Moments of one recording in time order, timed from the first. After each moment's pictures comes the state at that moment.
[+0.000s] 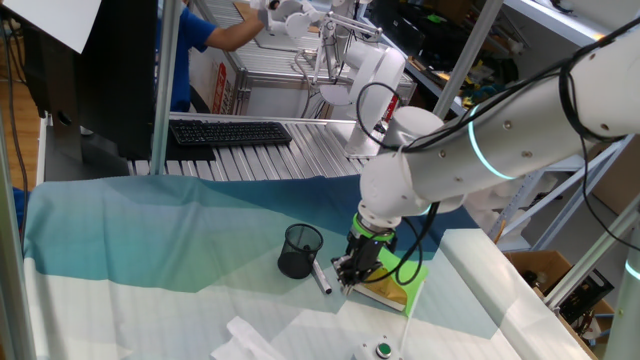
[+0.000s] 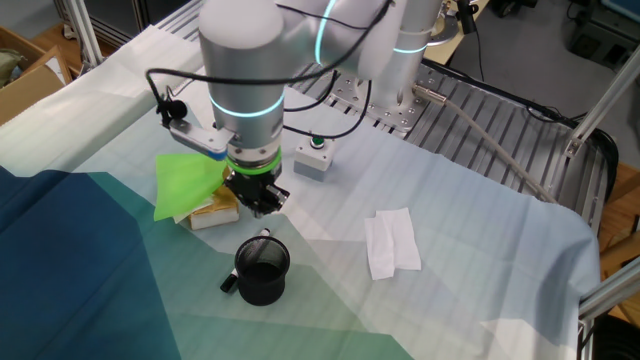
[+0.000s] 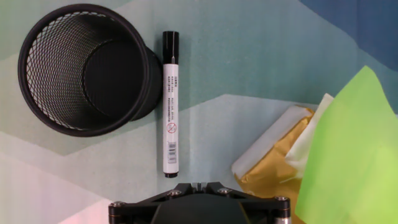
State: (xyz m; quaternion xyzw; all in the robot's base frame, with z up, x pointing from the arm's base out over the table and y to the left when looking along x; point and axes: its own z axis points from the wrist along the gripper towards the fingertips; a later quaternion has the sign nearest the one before) arm 0.517 -0.044 0.017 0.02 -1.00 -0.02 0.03
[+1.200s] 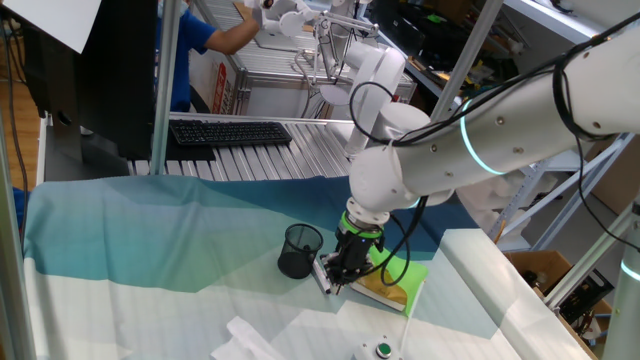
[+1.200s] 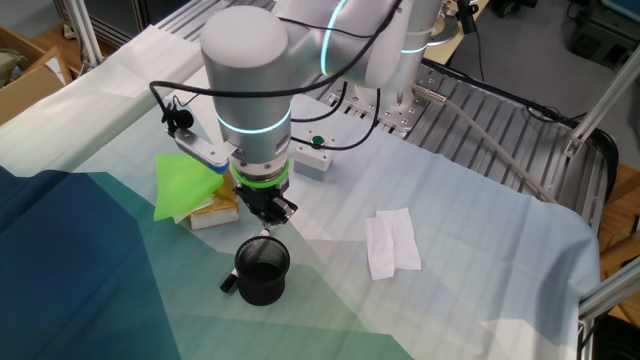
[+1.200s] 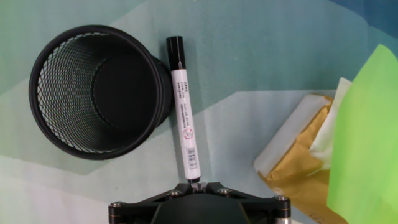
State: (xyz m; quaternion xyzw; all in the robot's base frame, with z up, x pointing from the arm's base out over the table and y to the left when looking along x) arm 0.522 -0.021 0.017 -0.04 -1.00 -0.02 0.04
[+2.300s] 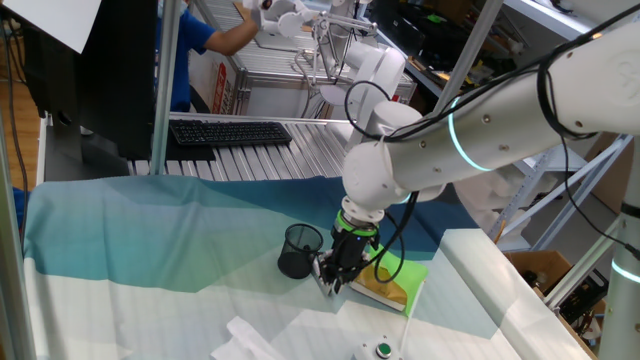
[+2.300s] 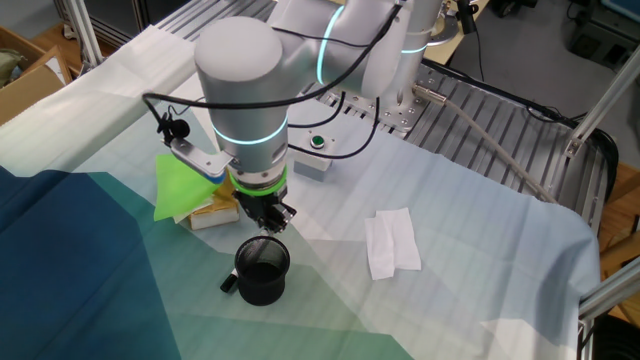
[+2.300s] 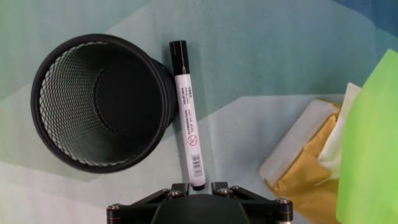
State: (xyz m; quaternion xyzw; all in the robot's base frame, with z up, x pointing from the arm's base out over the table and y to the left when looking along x) arm 0.530 -0.017 0.007 -0.04 -1.00 -0.02 0.05
